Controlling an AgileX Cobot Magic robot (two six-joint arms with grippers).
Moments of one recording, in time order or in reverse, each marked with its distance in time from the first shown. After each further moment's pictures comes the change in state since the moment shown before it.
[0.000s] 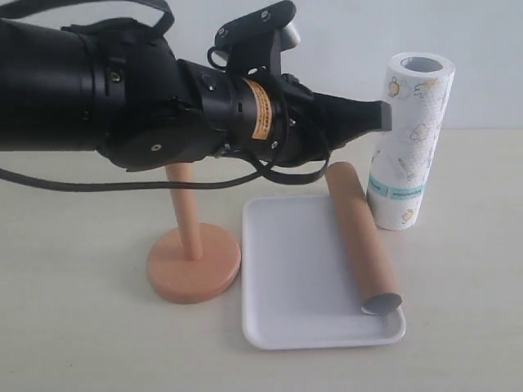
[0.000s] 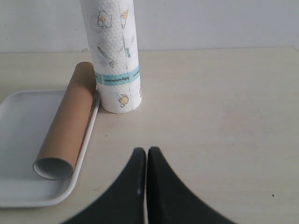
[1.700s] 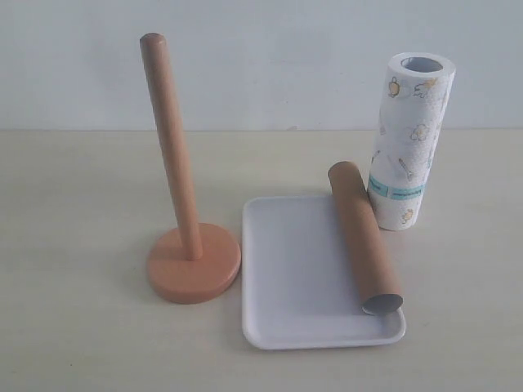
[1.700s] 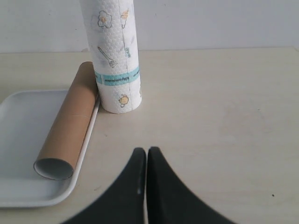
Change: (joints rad) left arm -0.133 -1.476 0.704 0.241 0.036 0.138; right arm 0.000 0.000 0.000 0.000 0.000 0.000
